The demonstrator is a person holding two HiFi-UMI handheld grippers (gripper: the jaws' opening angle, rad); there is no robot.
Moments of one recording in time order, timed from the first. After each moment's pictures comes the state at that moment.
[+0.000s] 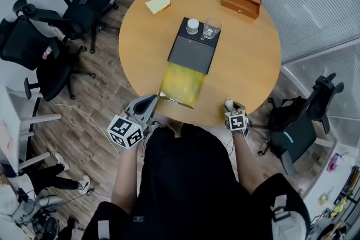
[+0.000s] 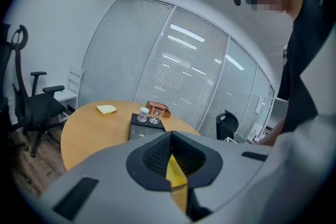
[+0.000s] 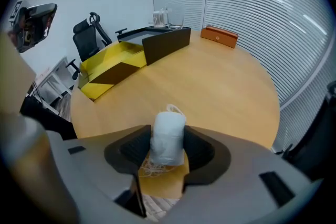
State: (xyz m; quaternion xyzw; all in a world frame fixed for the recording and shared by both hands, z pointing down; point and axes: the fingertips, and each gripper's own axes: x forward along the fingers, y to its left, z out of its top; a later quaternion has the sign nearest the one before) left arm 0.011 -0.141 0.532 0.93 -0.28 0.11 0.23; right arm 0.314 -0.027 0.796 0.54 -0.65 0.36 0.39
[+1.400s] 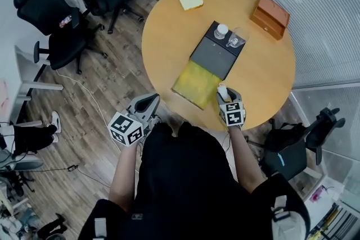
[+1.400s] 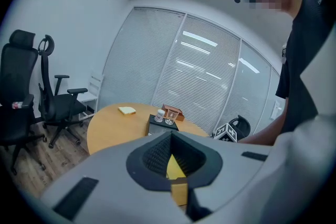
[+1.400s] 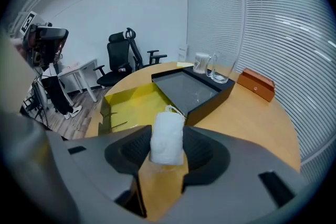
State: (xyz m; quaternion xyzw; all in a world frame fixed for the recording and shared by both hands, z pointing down) left arm -0.051 -0.118 0.532 0.89 -0.37 0.09 0.23; right arm 0.213 -0.144 0.720 0.47 -0.78 0.22 0.35
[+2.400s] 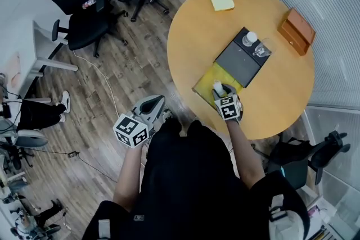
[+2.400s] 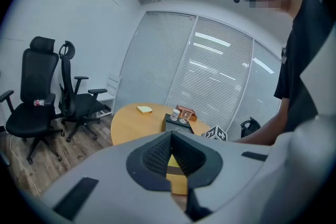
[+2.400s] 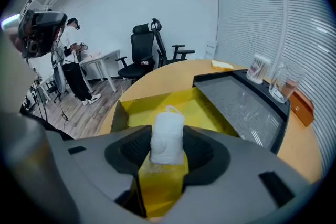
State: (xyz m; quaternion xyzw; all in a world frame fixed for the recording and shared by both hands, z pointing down) left arm -0.115 -0.099 0.532 0.86 -0.44 0.09 0.25; right arm 0.089 -0.175 0.750 0.36 -0.83 0.19 0.39
